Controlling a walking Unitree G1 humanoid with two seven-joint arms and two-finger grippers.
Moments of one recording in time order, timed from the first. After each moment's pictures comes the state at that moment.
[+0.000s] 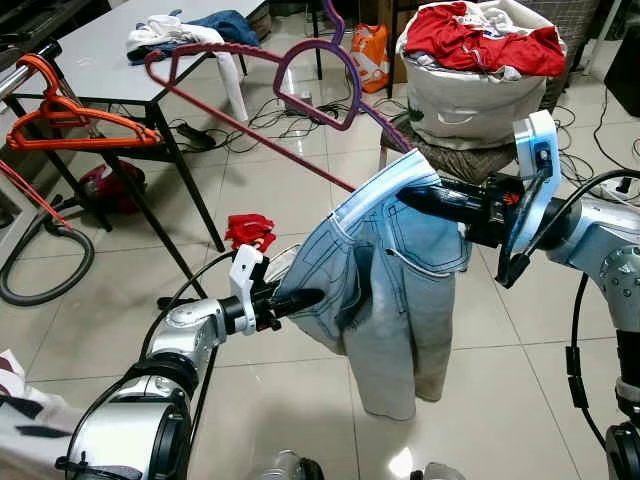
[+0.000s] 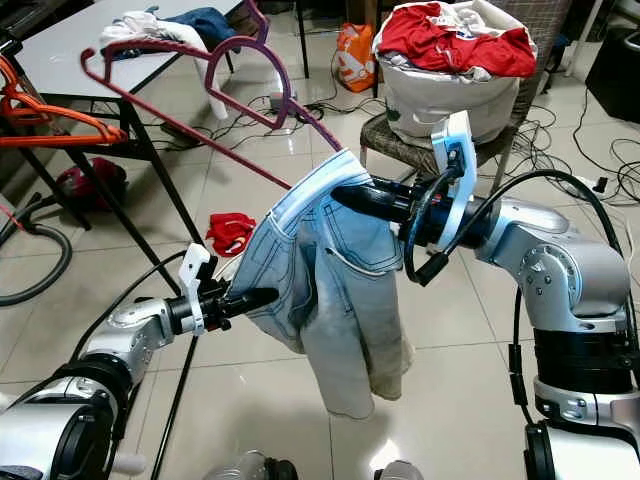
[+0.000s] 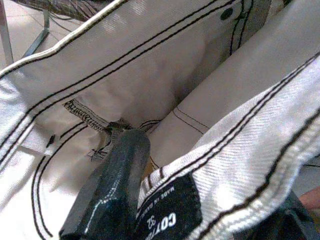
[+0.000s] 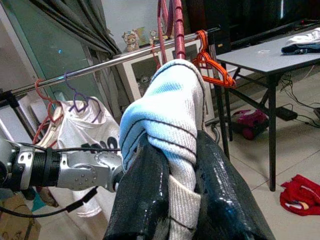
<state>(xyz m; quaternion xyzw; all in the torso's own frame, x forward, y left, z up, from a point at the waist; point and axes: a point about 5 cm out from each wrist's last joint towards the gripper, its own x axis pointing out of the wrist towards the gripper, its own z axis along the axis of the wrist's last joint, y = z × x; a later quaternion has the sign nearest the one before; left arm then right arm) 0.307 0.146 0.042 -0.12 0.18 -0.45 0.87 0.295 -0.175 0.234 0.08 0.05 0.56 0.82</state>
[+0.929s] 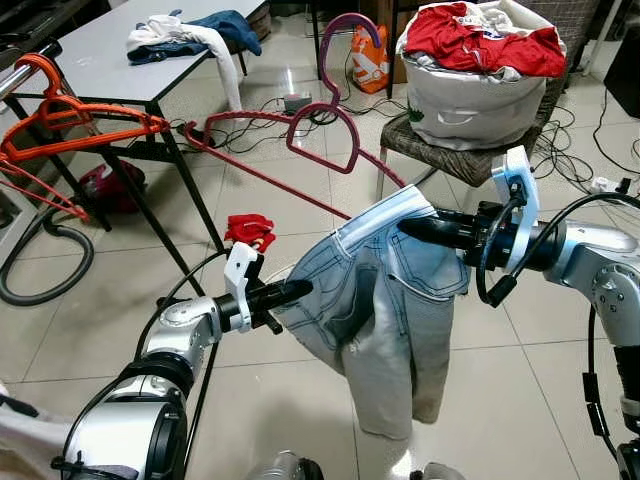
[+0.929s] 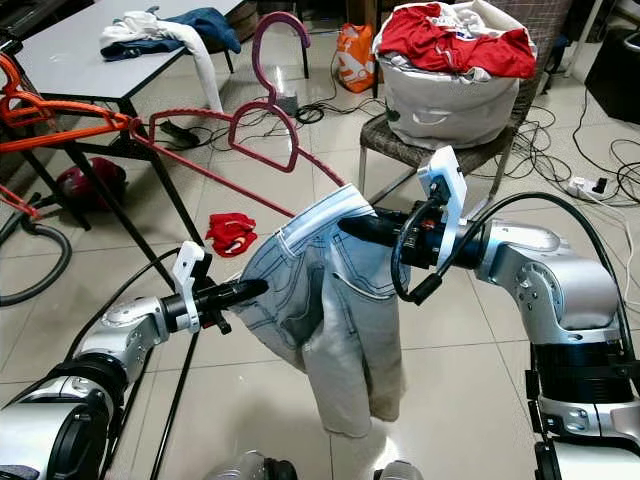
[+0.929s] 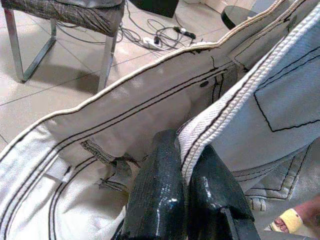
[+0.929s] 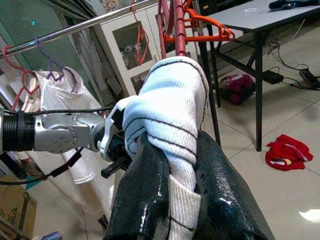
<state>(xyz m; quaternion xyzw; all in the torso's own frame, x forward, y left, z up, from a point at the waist) 0.309 0.152 0.045 -0.11 0.17 -0.44 0.87 0.295 -0.183 0.203 0.05 0.12 0.53 0.84</state>
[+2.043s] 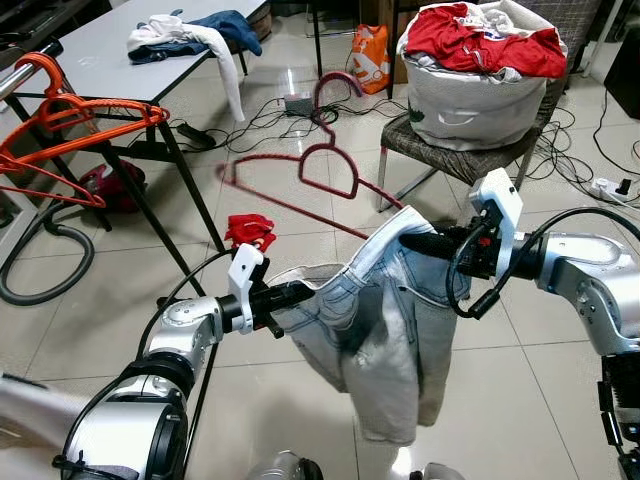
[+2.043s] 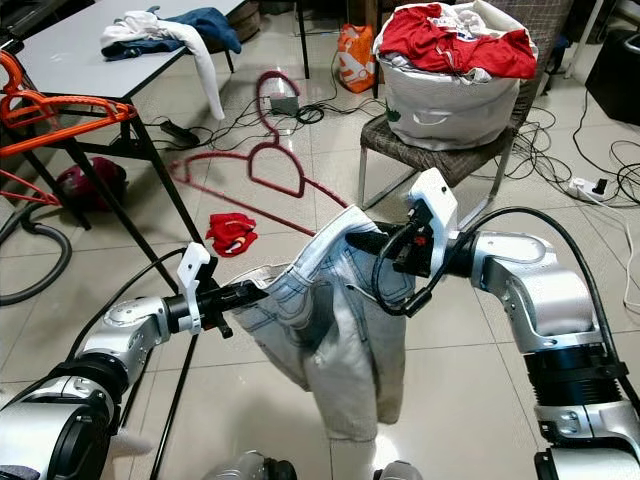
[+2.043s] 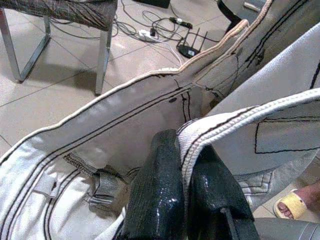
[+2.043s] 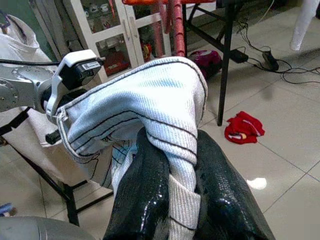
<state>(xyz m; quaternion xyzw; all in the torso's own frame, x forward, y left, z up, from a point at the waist) 0.308 0.149 0.045 -0.09 0.18 -0.46 0.87 0.303 -0.187 0.177 -0.04 0.14 0.49 0.86</state>
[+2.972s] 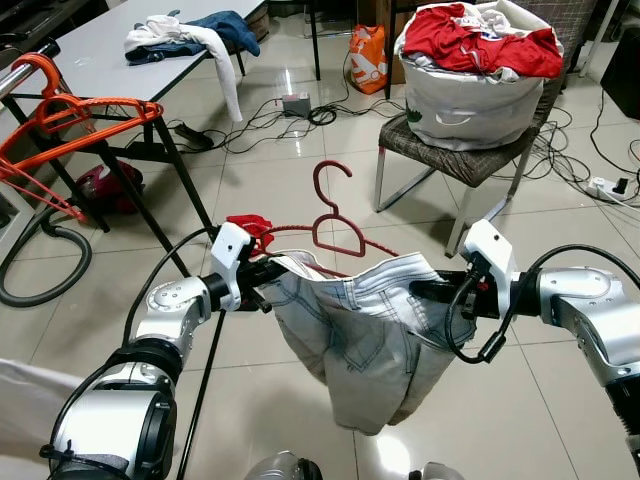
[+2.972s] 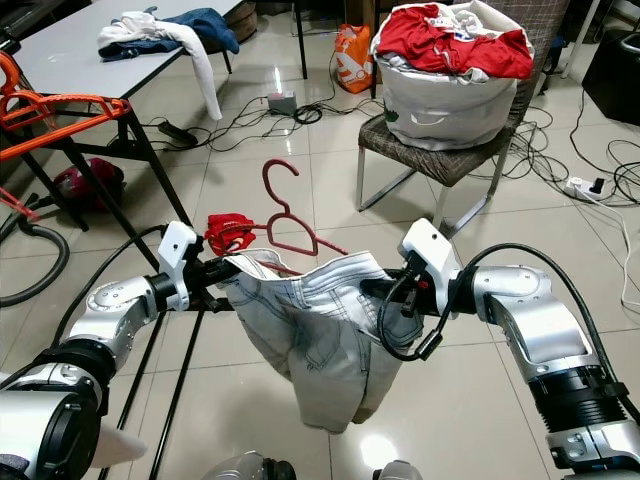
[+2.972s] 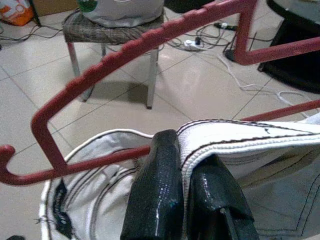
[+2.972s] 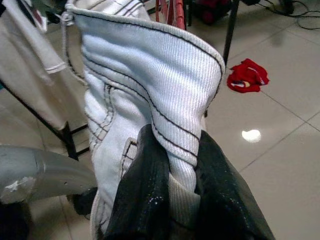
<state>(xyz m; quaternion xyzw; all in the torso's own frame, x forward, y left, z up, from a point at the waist) 0.328 0.170 0.065 -0.01 0.14 -0.38 0.91 0.285 -0.203 0.129 -0.10 0.23 0.49 0.83</state>
